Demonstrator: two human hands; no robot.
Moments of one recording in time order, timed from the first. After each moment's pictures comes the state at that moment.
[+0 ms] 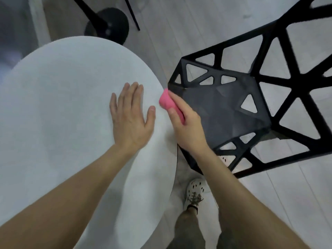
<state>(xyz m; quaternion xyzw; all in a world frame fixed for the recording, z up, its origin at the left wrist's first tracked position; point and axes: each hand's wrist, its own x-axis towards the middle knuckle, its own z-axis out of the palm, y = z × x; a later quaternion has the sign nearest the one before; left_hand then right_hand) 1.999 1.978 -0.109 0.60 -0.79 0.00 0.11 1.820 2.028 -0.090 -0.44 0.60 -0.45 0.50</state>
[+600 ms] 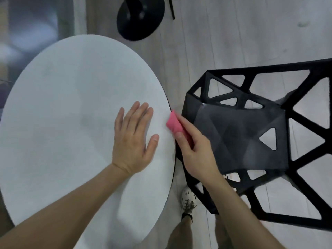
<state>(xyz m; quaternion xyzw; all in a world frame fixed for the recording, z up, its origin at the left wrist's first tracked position) 2.007 1.983 -0.111 0.59 -0.80 -0.01 0.11 1.785 1.991 -0.101 -0.49 0.50 -0.39 0.60</state>
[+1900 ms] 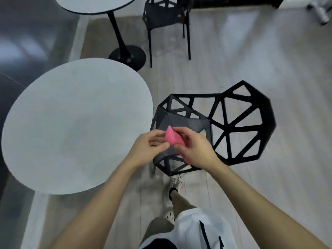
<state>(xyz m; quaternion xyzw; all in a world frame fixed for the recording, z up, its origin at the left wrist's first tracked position) 1.882 2.166 0.087 0.58 -0.54 -0.55 0.26 1.661 2.154 0.094 -0.67 0.56 -0.18 0.45</state>
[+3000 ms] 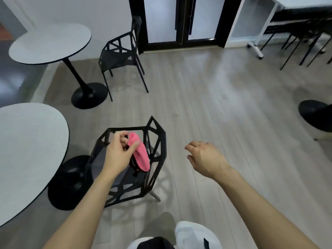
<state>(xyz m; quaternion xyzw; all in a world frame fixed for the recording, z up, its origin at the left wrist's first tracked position) 1.533 2.076 0.123 0.69 -0.54 -0.33 0.35 1.207 2.083 0.167 -0.82 0.55 0.09 0.09</state>
